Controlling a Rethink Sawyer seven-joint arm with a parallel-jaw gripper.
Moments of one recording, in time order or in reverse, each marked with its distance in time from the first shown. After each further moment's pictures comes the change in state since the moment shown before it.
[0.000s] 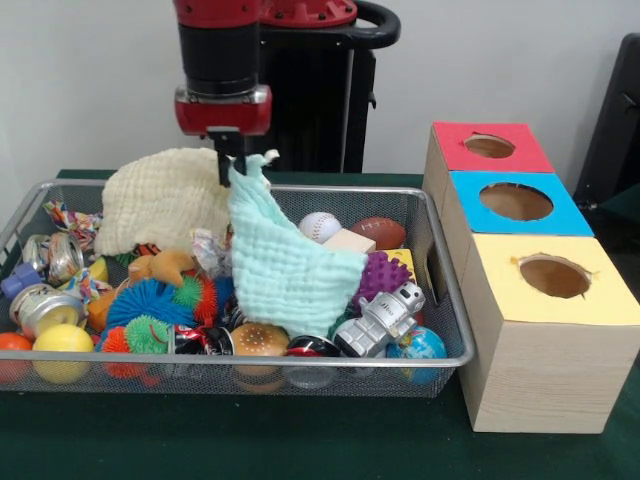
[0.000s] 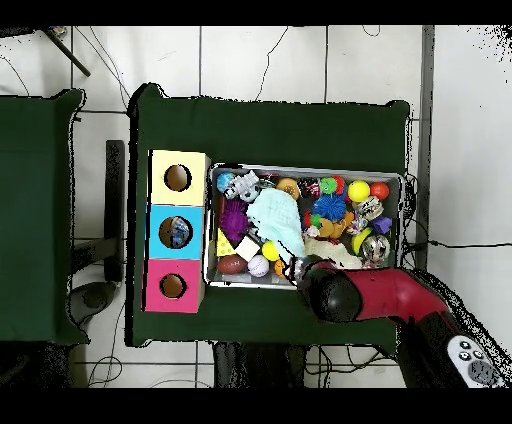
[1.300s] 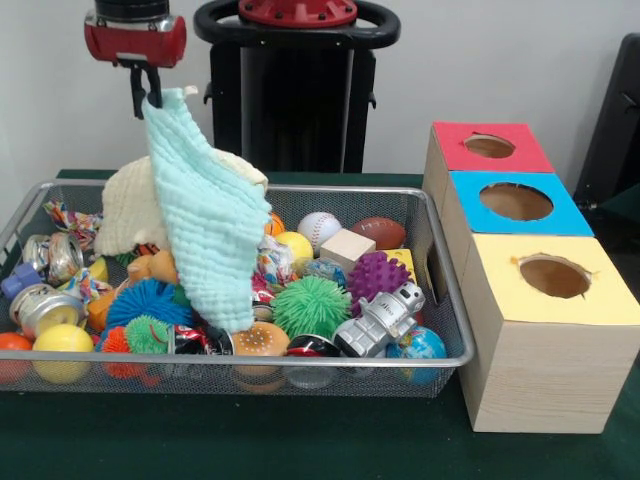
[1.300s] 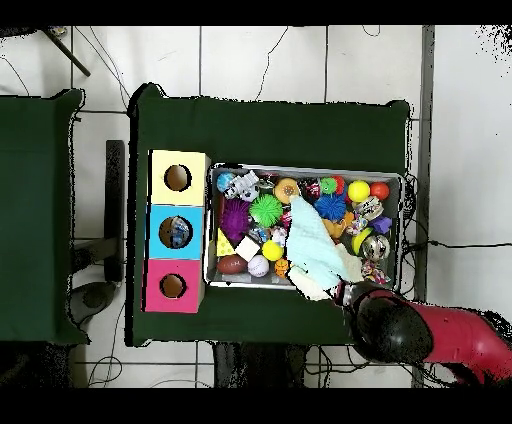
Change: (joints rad) arm -0.281 -0.203 0.161 0.112 0.011 0.136 -0.013
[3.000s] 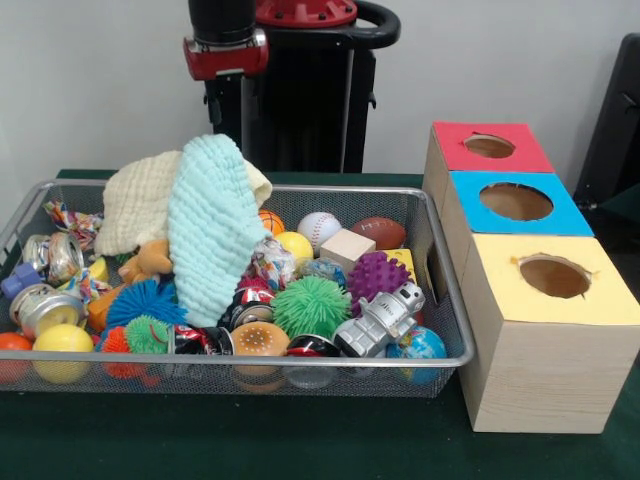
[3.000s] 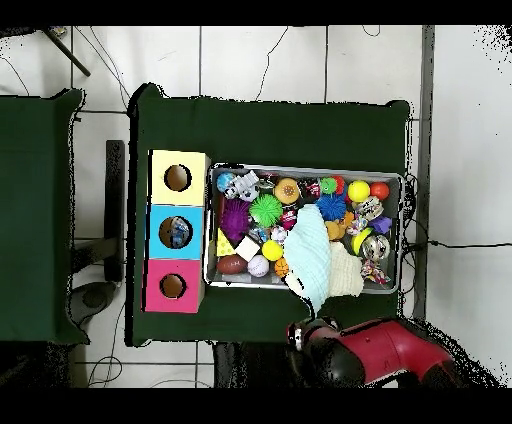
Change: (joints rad) arm 0.071 0.098 0.046 0.193 -0.282 -0.075 -0.002
